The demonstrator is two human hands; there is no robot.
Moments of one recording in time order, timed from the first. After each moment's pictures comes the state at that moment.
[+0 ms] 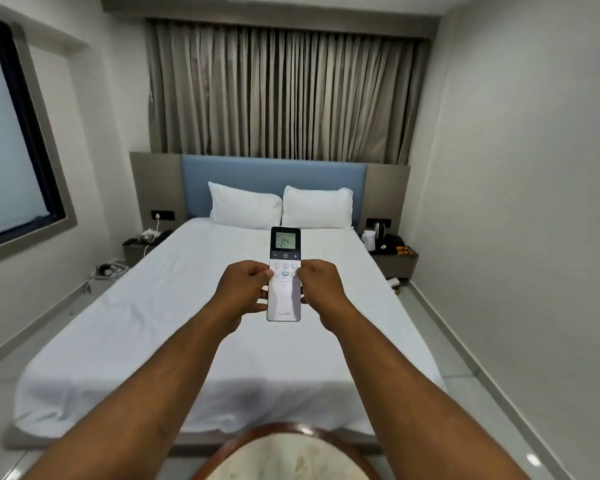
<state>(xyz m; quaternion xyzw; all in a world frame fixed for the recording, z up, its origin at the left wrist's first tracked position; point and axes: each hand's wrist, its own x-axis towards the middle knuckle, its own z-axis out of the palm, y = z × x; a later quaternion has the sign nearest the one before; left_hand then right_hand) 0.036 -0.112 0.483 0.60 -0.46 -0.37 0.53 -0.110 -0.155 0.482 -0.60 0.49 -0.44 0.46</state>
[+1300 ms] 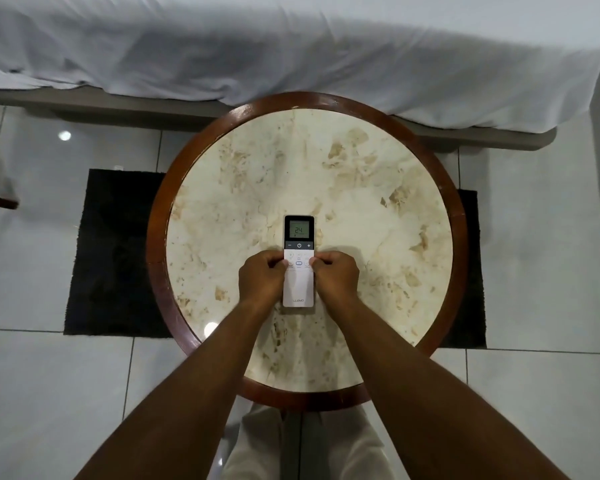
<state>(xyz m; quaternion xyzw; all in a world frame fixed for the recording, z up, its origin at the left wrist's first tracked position) -0.009 0.017 -0.099 0.80 -0.25 -0.49 0.26 -0.130 -0.021 -0.103 -0.39 0.75 -0.15 0.52</state>
